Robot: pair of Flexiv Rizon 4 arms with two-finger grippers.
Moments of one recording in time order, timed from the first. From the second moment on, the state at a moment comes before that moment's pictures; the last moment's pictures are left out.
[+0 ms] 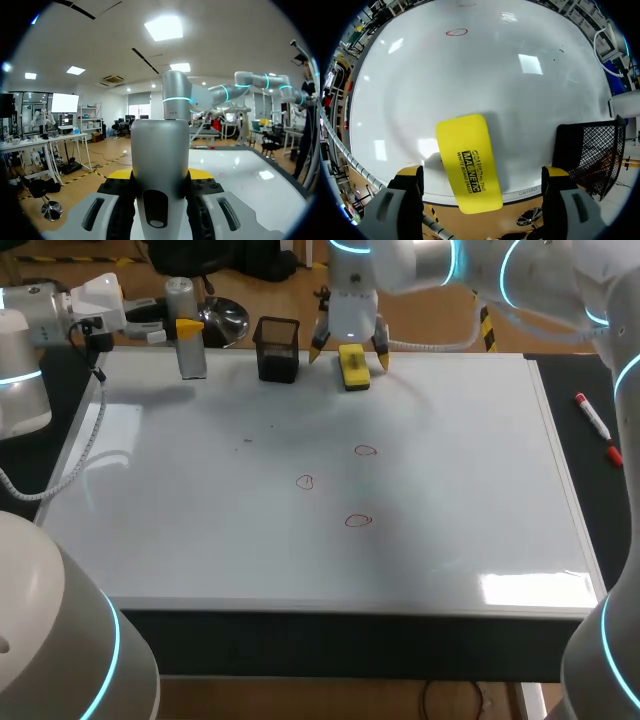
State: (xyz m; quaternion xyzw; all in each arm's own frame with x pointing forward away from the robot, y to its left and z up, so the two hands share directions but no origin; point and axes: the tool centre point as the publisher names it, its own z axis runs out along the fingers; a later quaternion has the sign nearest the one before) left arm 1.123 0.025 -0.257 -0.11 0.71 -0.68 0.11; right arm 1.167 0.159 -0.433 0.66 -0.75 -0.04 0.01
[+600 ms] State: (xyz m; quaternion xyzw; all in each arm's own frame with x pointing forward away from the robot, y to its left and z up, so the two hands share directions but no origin) left arm 1.123 0.025 -0.257 -0.11 0.71 -0.68 0.11; right arm 1.153 0.155 -0.437 0.70 -0.72 -0.05 -0.01
